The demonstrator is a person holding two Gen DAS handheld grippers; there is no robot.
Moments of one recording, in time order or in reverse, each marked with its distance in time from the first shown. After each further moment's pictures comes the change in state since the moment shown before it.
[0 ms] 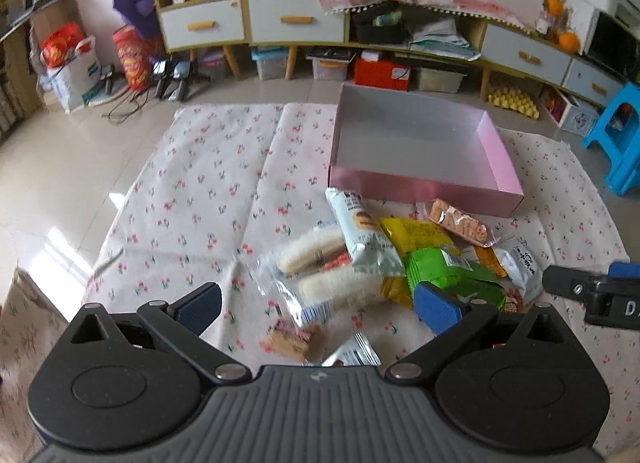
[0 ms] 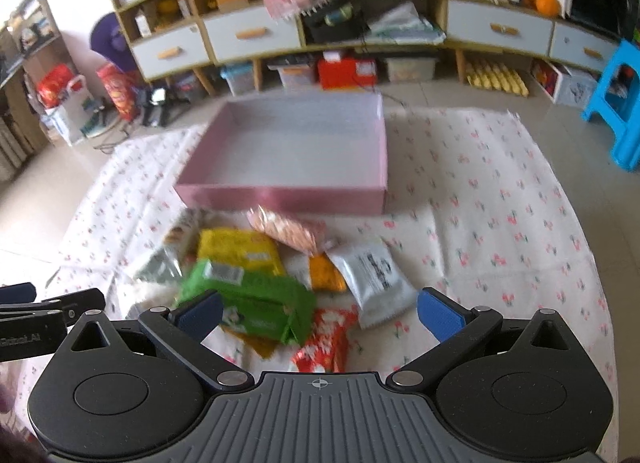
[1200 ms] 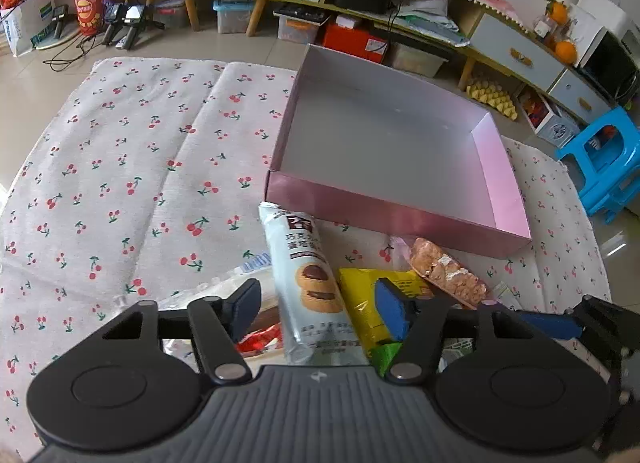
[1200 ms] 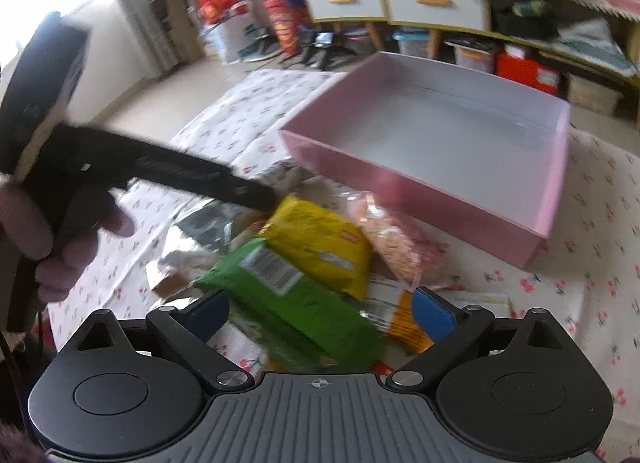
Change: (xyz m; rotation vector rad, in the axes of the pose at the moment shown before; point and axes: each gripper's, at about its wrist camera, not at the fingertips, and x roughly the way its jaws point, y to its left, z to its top) left arm 0.105 -0.004 0.044 -0.116 0.102 -0.199; right arm 0.087 -0.001 0.017 -0.385 0.105 0.442
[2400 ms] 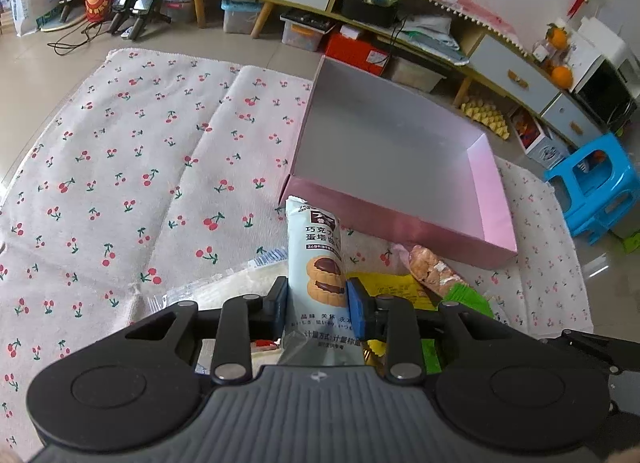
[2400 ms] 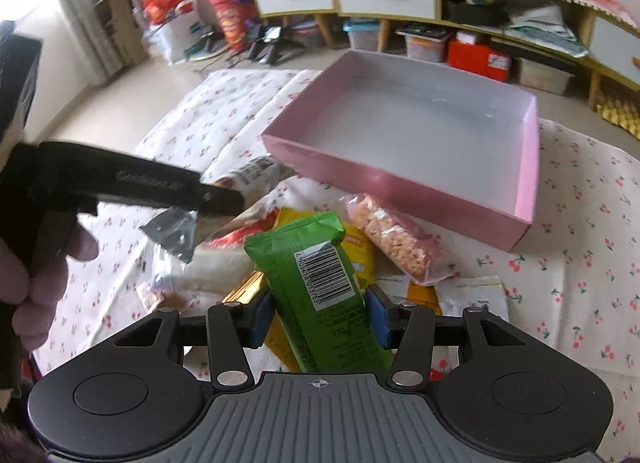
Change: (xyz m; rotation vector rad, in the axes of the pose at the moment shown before) left arm -0.016 0.019 -0.002 -0.063 -0.023 -0.053; right arm -0.004 0.031 0.018 0.126 0.023 -0.178
